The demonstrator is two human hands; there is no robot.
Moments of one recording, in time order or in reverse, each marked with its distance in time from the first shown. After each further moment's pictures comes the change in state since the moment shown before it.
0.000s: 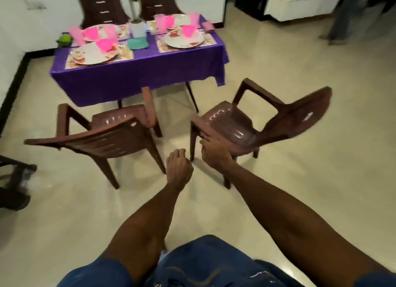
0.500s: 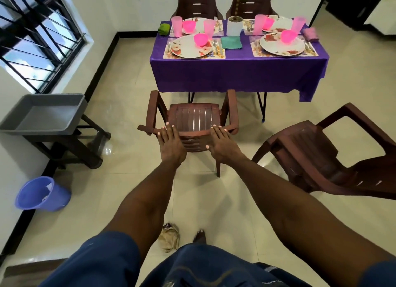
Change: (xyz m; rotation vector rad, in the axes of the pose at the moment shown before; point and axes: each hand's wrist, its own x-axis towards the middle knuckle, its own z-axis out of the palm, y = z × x) left_hand 0.086 -0.328 -0.172 0.326 -0.084 -0.330; right_hand 0.190 -0.268 0.088 0.083 -0.330 -0.201
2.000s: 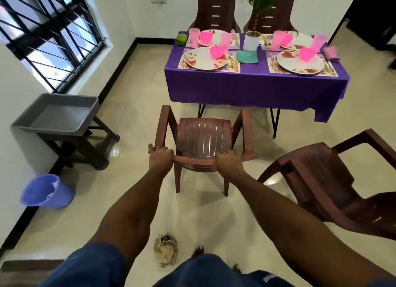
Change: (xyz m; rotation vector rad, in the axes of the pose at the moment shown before) left_hand 0.028 -0.054 -0.022 0.286 -0.048 0.043; right_hand 0.037 -0.002 0.000 -0.319 -0.046 -0.022
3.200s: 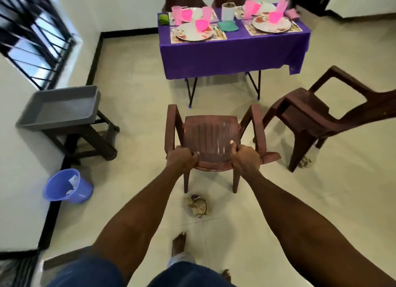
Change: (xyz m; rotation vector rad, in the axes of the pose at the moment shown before) left_hand -0.260 -0.149 0.042 -0.341 -0.158 0.262; right_hand -0.227 -0.286 0.021 0.445 0.330 0.741
